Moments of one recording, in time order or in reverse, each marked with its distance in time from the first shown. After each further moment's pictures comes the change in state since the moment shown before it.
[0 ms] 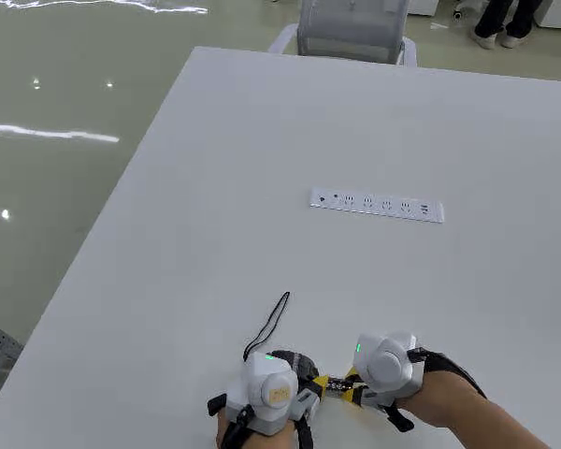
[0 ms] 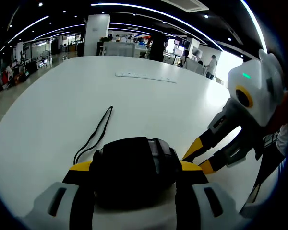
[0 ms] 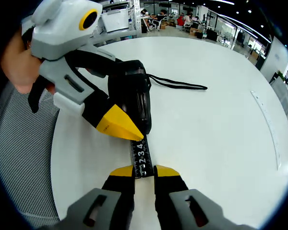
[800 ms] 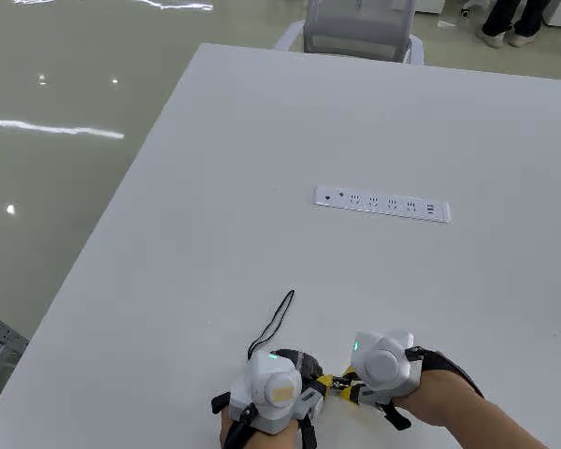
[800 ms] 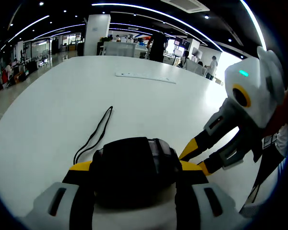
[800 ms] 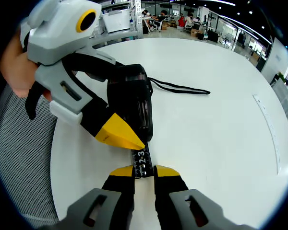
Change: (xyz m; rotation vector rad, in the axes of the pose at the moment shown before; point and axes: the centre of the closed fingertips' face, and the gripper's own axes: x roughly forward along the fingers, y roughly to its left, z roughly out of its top) left arm 0.000 0.000 -0.001 -0.007 -0.003 -0.004; right arm 0.005 0.001 0.010 -0.009 -0.007 0.005
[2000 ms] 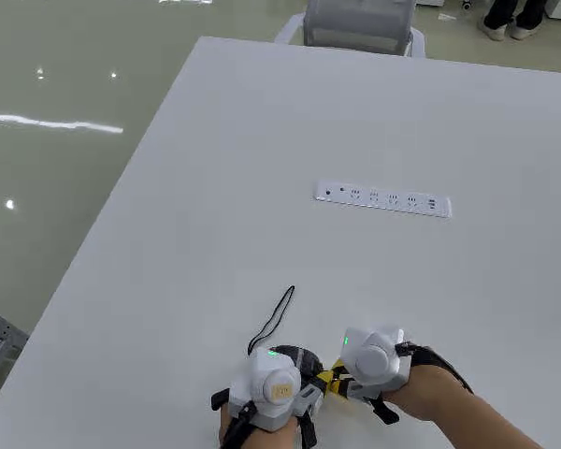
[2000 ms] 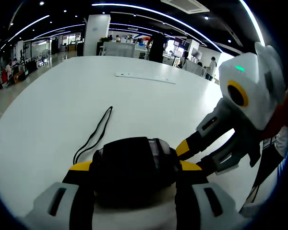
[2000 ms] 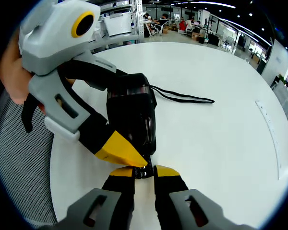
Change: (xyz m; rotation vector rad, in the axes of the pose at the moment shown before) left arm 0.000 0.000 0.000 -0.003 -0.004 -0.007; right arm 0.010 0.002 0.017 -0.006 -0.038 0.003
